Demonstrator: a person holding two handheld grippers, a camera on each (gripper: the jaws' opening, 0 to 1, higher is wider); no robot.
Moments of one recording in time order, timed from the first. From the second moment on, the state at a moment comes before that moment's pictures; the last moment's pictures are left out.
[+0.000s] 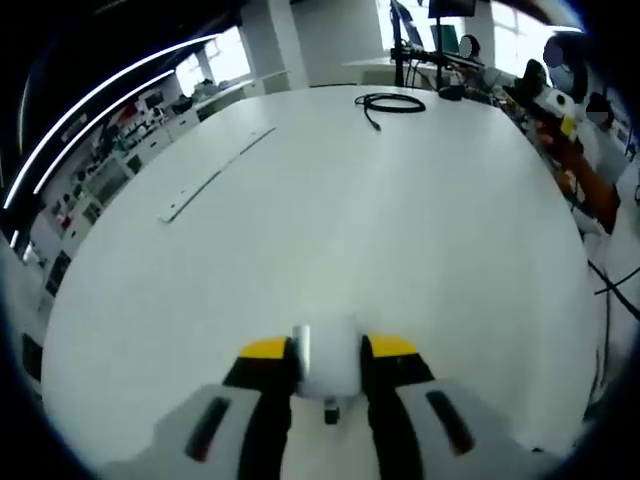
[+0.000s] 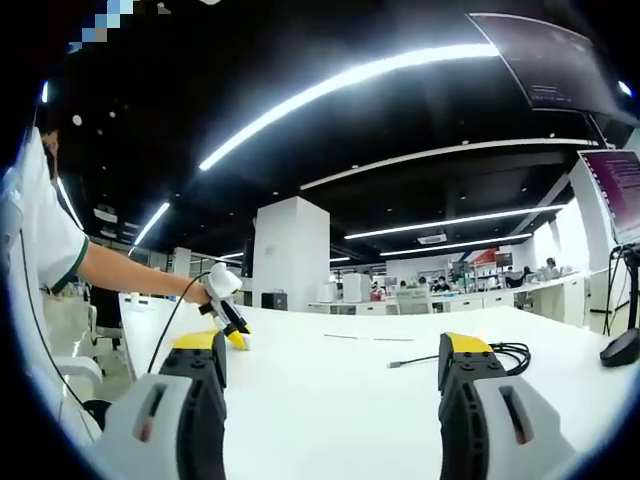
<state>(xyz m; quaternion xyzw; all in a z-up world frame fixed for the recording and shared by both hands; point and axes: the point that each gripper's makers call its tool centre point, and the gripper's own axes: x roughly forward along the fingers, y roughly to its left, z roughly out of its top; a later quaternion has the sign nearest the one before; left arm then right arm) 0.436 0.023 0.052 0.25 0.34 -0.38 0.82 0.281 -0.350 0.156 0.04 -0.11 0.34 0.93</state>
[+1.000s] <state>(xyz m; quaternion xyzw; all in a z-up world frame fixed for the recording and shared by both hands) 0.441 0.014 0.068 0.27 0.30 -0.46 0.79 0.280 -0.348 0.155 0.05 -0.12 0.35 0.93</state>
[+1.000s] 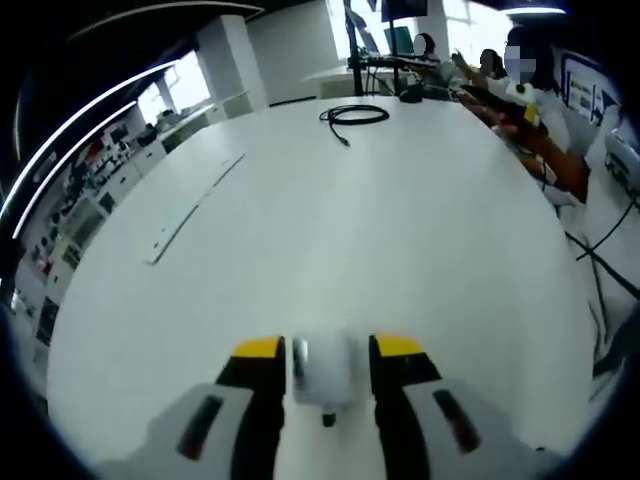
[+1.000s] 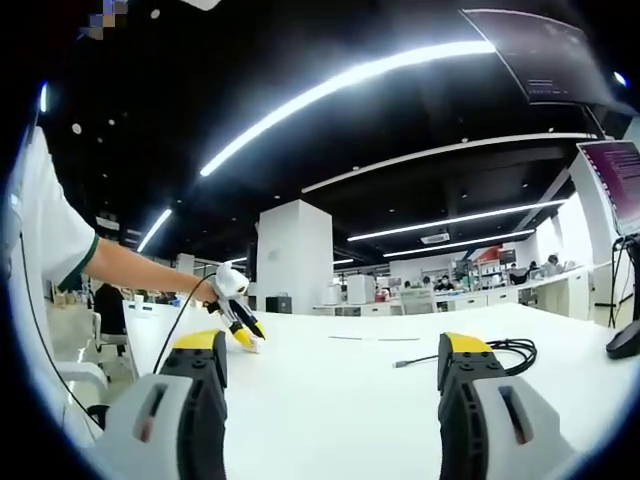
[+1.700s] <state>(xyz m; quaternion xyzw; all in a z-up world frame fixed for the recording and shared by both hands) 0.420 0.014 0.079 0.12 0.20 -0.41 0.88 0.281 -0.343 0.147 0.05 -0.10 0.36 0.93</state>
